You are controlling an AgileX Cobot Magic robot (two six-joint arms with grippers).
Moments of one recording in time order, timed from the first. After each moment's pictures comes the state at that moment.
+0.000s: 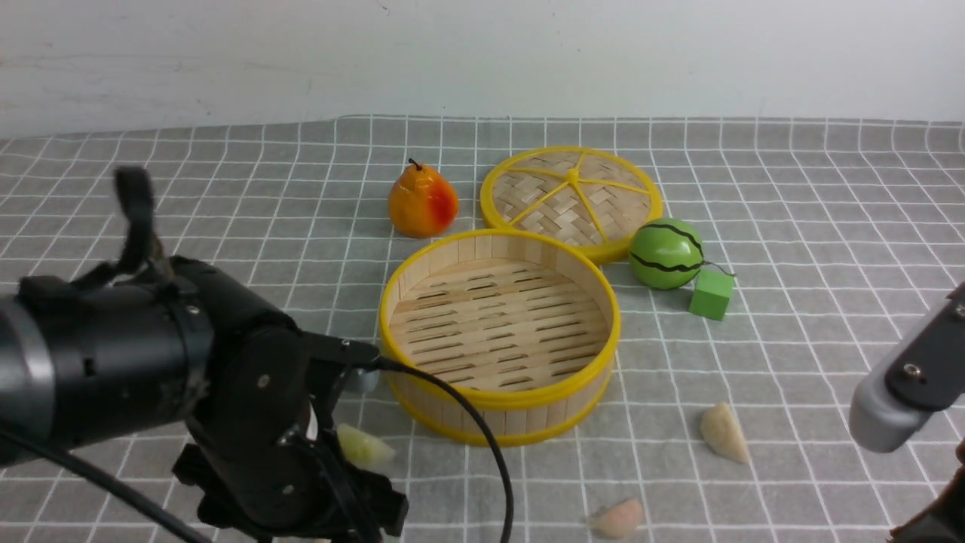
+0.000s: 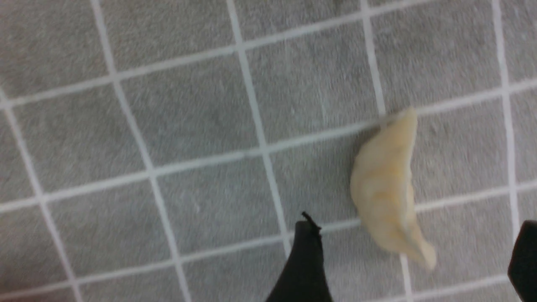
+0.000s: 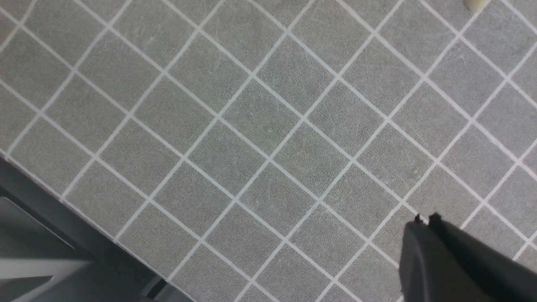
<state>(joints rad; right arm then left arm) 0.52 0.99 -0.87 0.06 1.14 -0.14 -0.60 1.60 -0.92 0.09 0.77 -0.44</state>
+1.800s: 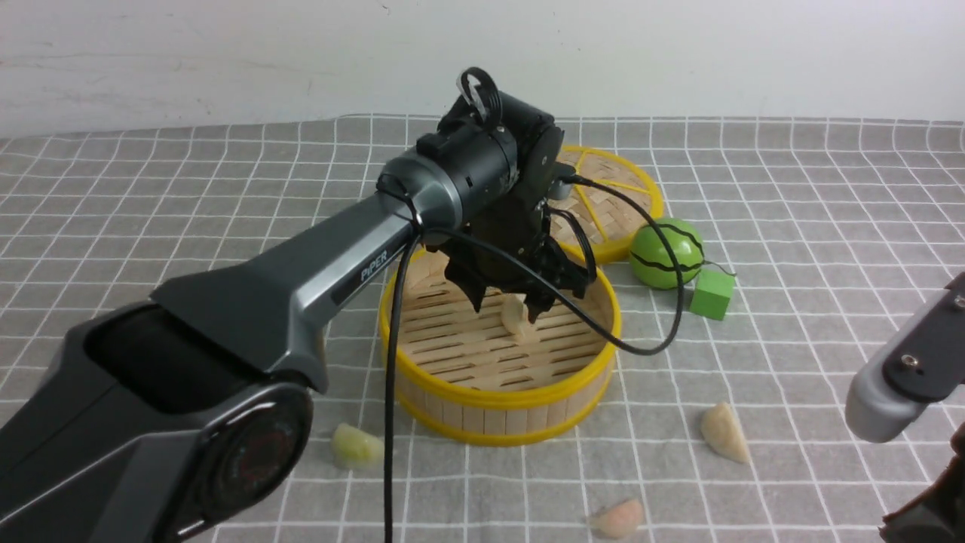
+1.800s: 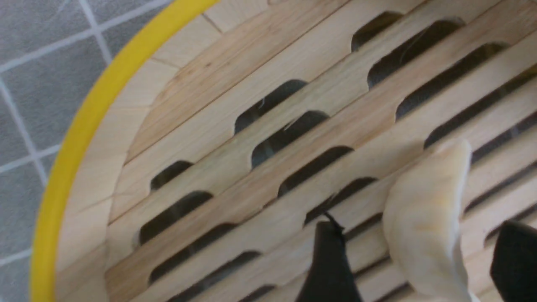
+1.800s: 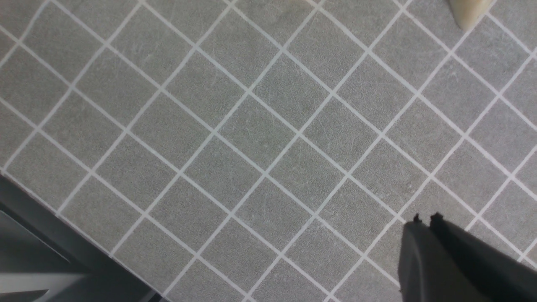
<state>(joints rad) 0.52 0.99 -0.87 0.05 1.11 -0.14 -0.60 2.42 -2.36 0.13 1.22 -0.26</state>
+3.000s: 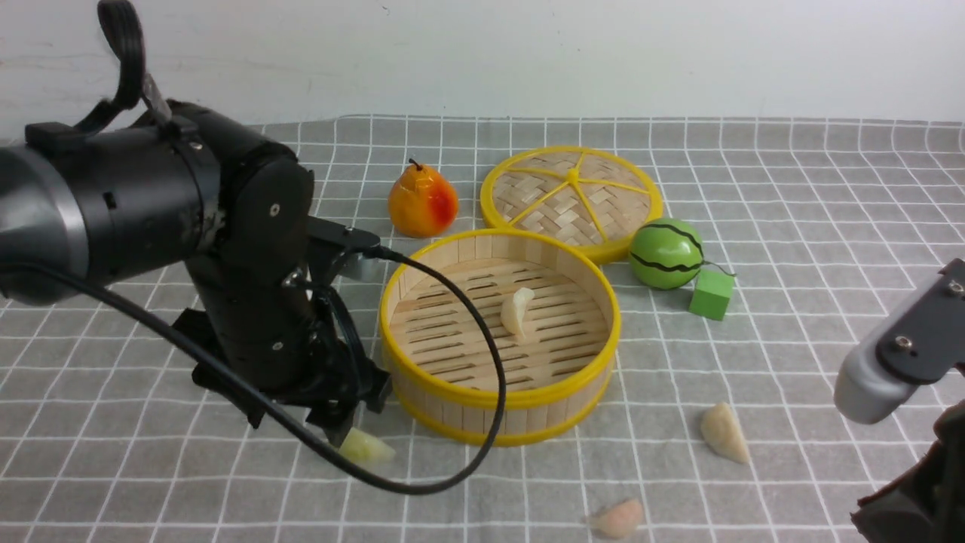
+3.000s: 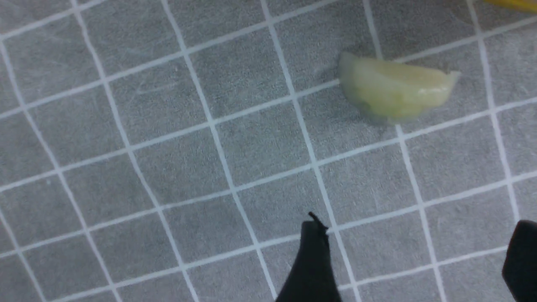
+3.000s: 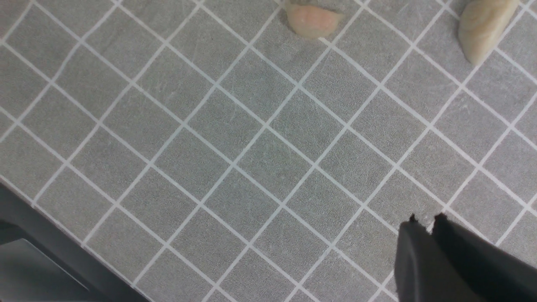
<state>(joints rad) 0.52 0.99 -0.87 0.10 1.05 -0.14 -0.47 1.68 -1.24 0.09 1.00 -0.17</state>
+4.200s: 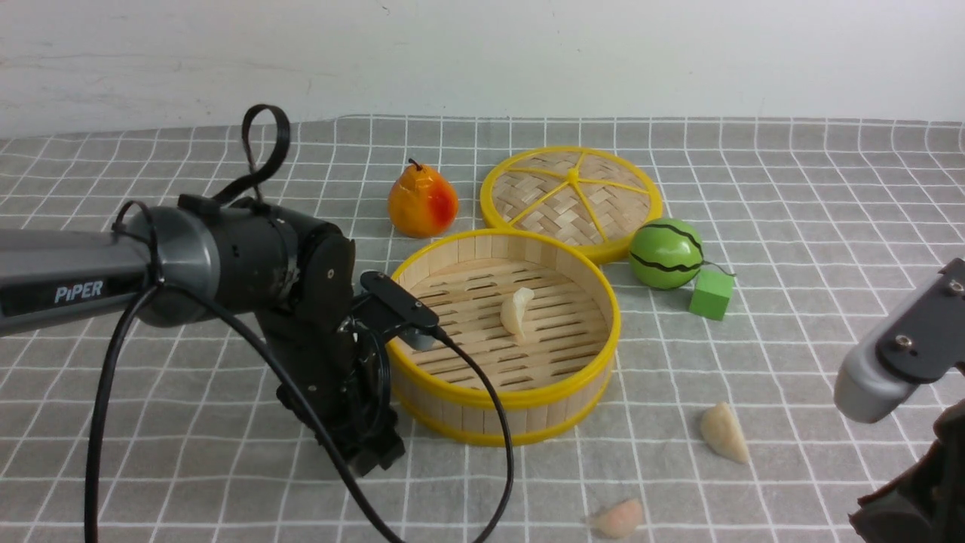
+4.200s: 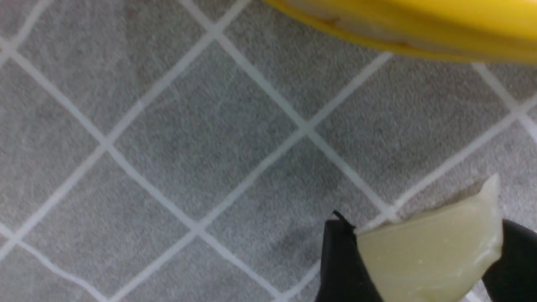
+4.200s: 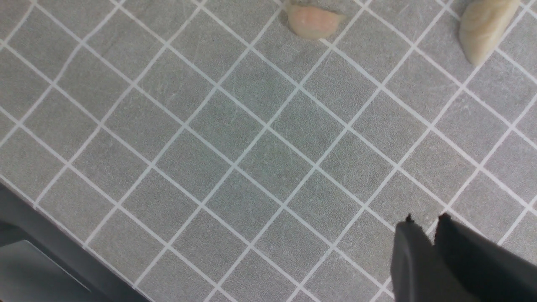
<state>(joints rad) 0.52 0.99 -0.87 0.10 1.05 -0.14 -0.44 1.90 -1.24 0.01 0.80 0.32</state>
